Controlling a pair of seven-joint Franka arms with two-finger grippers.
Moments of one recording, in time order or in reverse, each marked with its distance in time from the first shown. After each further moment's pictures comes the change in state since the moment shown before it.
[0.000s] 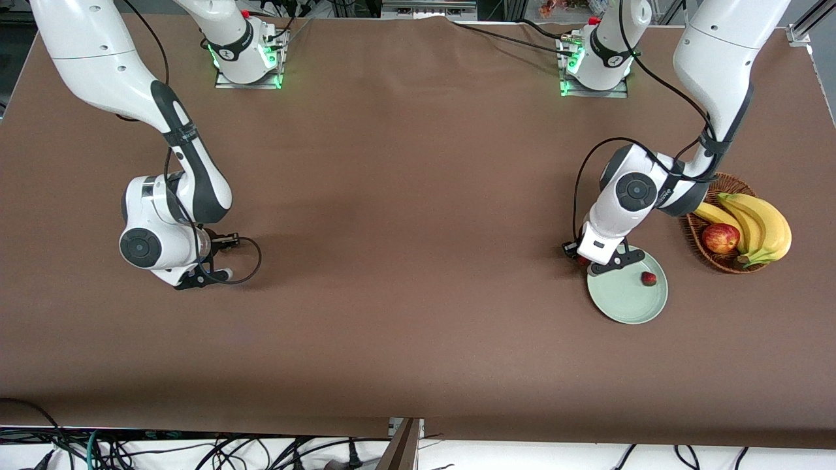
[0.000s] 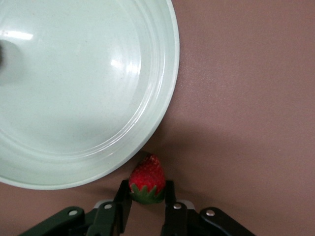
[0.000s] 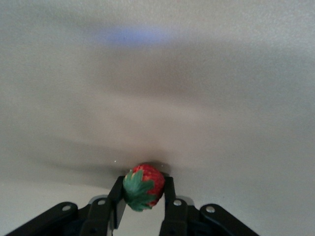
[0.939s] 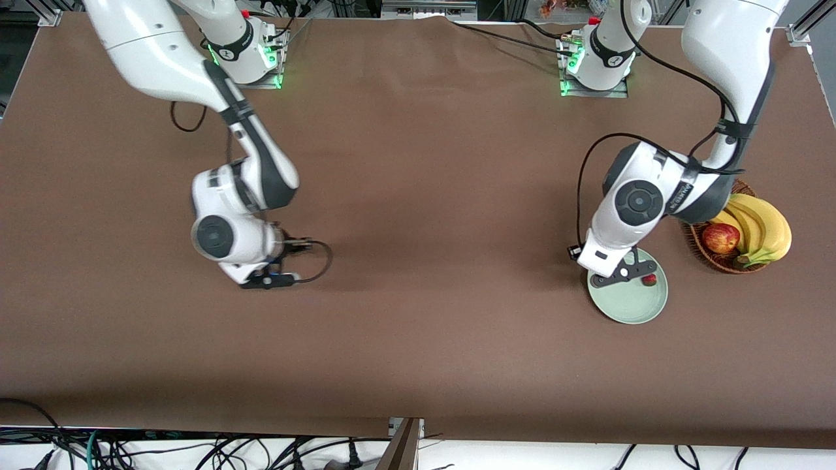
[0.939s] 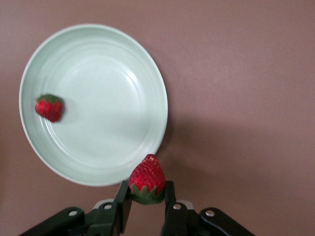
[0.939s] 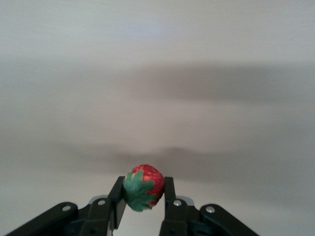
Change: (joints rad) left arm 0.005 -0.017 -0.062 0.269 0.001 -0.399 0.149; right arm 0.249 0.029 0.100 0.158 0.142 0.026 0.452
